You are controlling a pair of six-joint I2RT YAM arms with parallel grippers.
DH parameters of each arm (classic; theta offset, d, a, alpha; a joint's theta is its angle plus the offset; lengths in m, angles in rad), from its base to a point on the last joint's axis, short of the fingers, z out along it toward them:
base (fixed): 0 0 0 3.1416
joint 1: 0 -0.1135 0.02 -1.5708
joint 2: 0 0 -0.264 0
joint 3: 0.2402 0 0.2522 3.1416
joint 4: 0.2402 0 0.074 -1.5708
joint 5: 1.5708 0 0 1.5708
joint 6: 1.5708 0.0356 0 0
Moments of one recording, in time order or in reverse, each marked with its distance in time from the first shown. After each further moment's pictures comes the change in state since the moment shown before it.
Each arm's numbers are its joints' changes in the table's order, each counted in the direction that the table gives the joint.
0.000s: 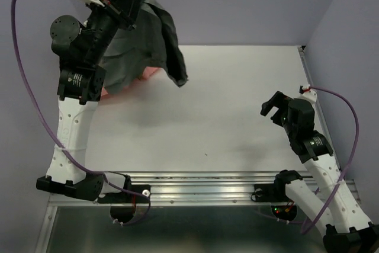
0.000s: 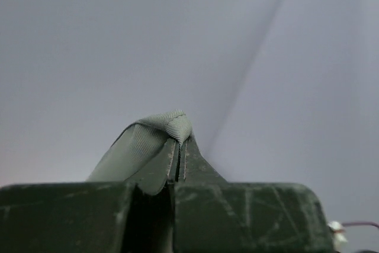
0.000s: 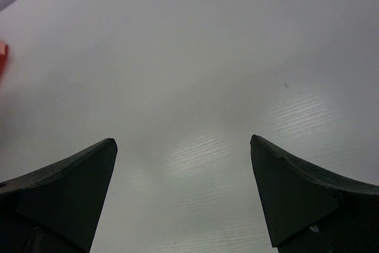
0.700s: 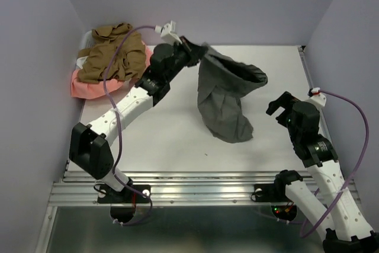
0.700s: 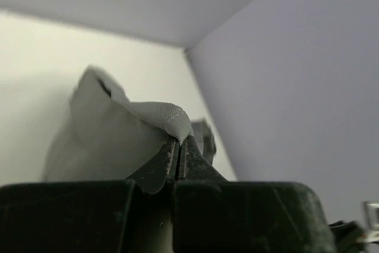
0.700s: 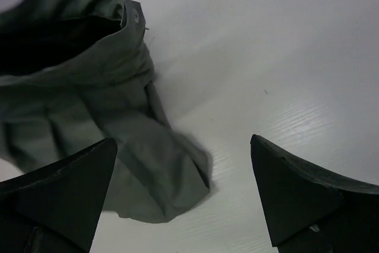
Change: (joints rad) left arm 0.395 -0.262 -0.391 -0.383 -0.199 -0.296; right arm 0.000 0.064 0.023 0.050 0.105 0.045
